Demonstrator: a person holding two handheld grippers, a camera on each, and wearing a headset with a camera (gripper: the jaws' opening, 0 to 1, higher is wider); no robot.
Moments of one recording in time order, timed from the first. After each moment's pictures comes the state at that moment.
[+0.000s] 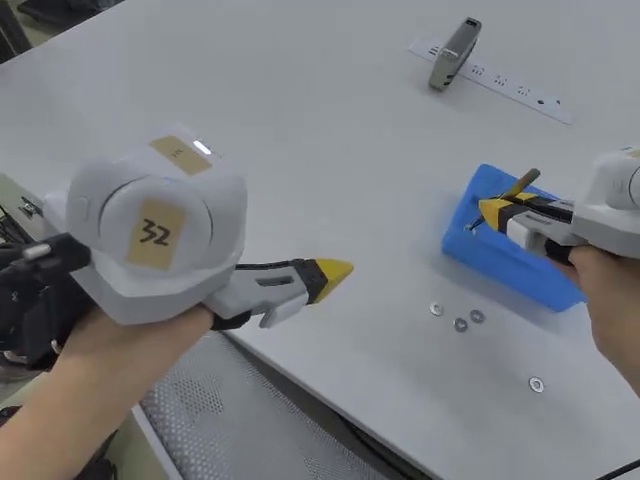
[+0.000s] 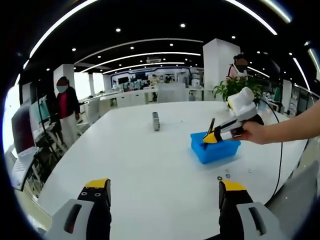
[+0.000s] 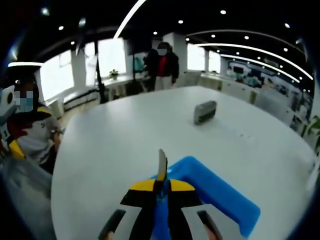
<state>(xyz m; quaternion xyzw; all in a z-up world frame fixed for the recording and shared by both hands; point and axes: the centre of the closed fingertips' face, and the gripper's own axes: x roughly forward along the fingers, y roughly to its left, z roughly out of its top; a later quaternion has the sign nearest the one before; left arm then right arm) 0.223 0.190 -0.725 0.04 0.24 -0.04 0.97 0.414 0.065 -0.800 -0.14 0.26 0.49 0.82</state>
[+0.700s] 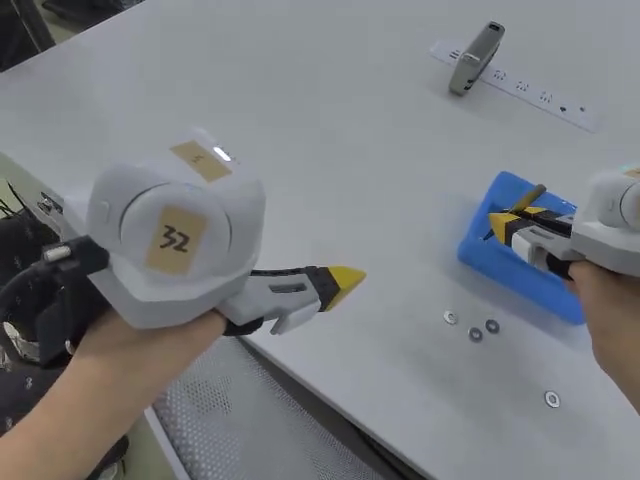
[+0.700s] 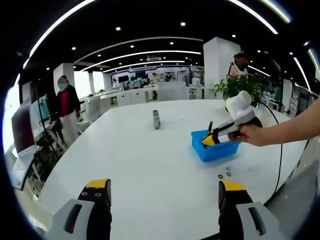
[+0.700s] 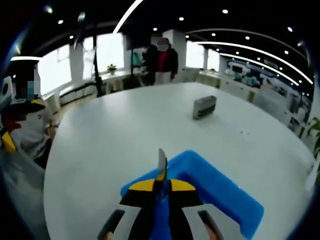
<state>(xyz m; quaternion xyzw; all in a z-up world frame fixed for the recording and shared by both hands) 0.222 0.193 -0.727 0.04 0.25 -0.04 0.97 0.415 0.065 -0.816 -0.16 0.27 0.48 0.82</state>
